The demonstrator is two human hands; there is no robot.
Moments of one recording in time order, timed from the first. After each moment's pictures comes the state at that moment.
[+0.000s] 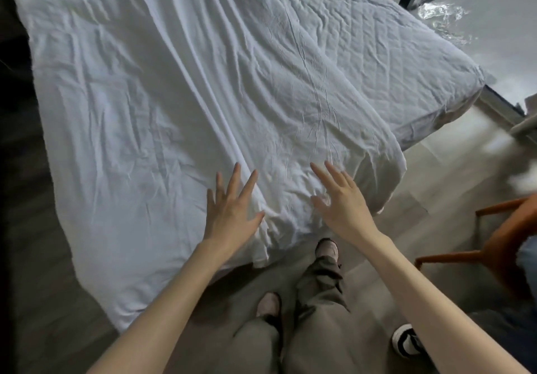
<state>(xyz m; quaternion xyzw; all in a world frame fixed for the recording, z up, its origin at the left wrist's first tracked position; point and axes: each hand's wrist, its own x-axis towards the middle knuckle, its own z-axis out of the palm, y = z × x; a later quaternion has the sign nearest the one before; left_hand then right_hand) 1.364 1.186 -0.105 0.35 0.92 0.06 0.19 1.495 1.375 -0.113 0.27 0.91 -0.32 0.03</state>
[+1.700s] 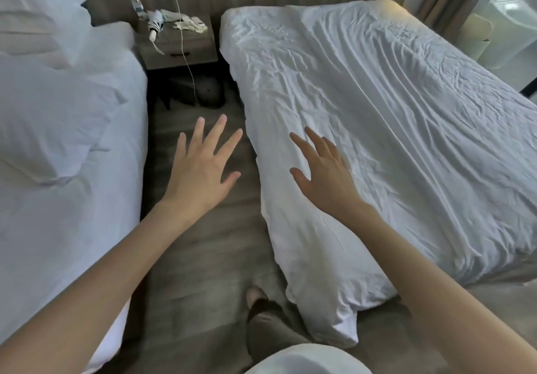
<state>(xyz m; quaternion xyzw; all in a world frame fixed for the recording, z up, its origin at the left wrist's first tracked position) 1.072 0.539 0.088 0.33 0.94 0.04 -0.09 1.165 0.761 0.086 0.08 0.97 -0.20 -0.06</state>
